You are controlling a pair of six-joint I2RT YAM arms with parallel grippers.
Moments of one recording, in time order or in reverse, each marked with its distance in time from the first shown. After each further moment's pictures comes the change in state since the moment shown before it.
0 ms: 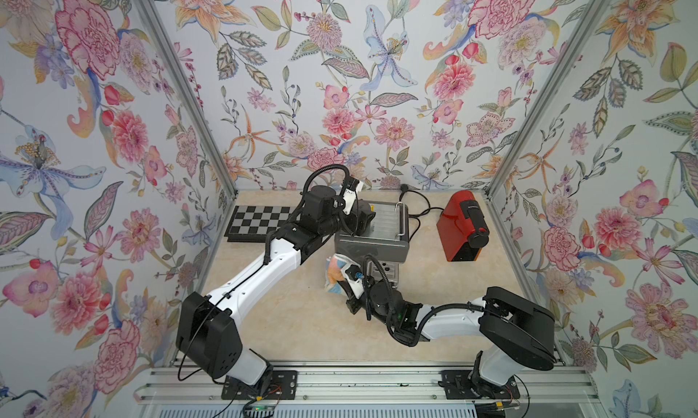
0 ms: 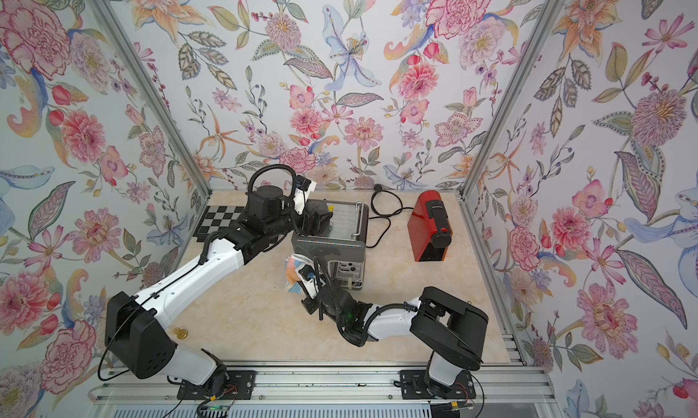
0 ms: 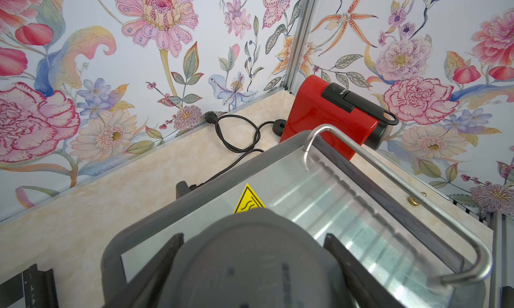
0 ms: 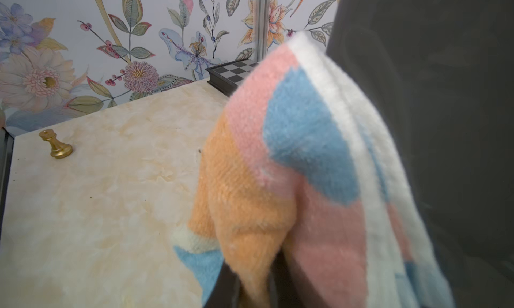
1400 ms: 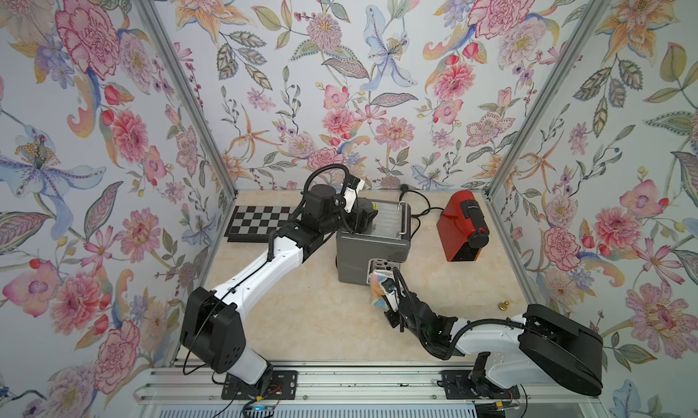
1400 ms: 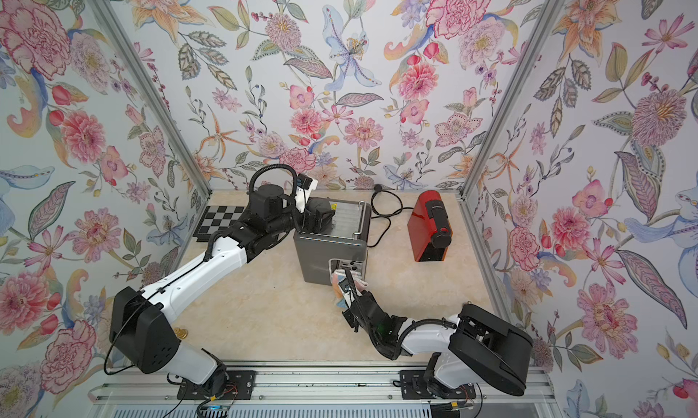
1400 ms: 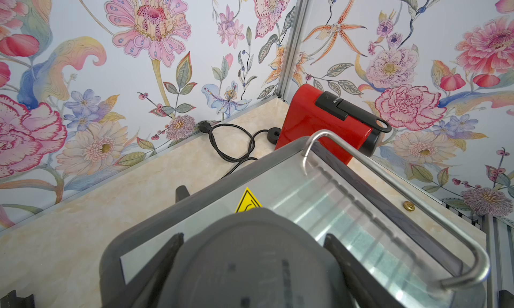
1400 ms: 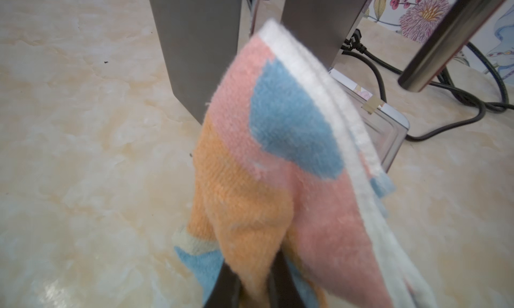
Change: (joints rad) left arm 0.009 0.034 -0.002 0.071 0.047 -0.005; right arm -0.089 -0.300 -0.348 -0.257 0.140 0.019
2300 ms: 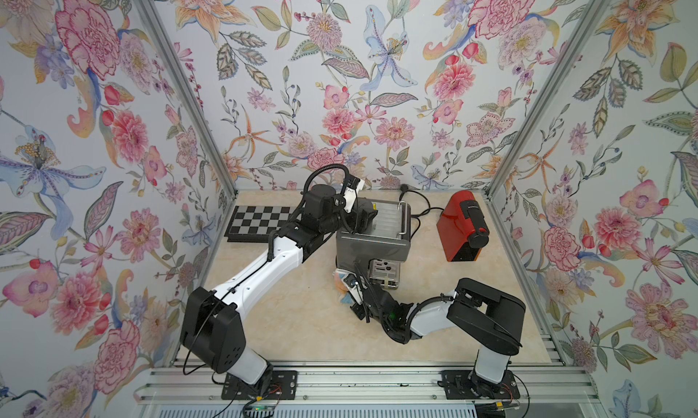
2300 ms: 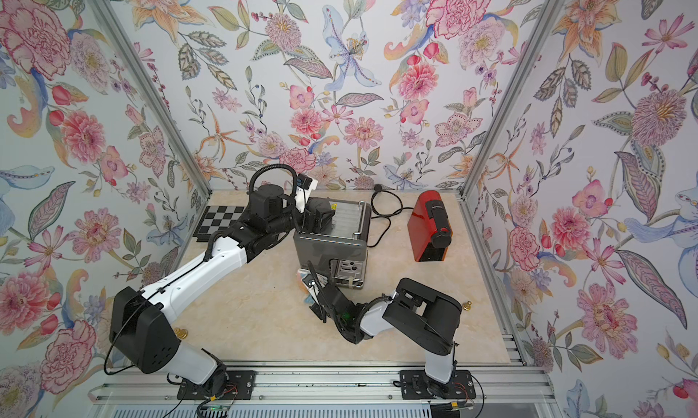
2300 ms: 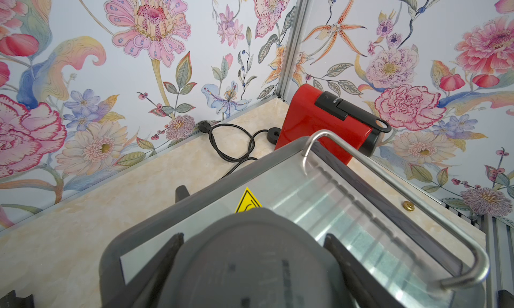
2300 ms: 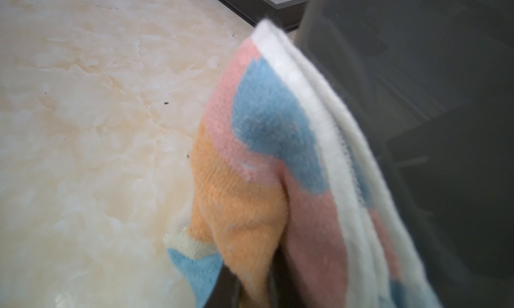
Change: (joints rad) left arm 0.001 0.000 0.000 0.000 0.002 0.000; right arm 0.026 0.436 0.314 0.159 -0.109 -0.074
